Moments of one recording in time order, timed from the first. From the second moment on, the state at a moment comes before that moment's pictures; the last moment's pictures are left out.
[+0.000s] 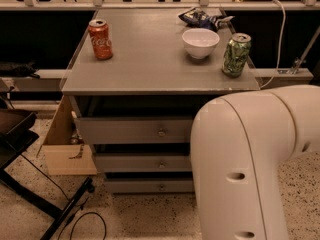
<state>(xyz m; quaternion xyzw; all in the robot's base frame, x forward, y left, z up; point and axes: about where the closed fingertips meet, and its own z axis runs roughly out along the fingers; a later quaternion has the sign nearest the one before) 0.640 -0.152 0.452 -0.62 0.68 -0.15 0.35</state>
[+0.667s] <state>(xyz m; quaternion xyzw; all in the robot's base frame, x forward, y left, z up) 0.611 -0.164 0.460 -0.64 0.69 -0.14 0.32</state>
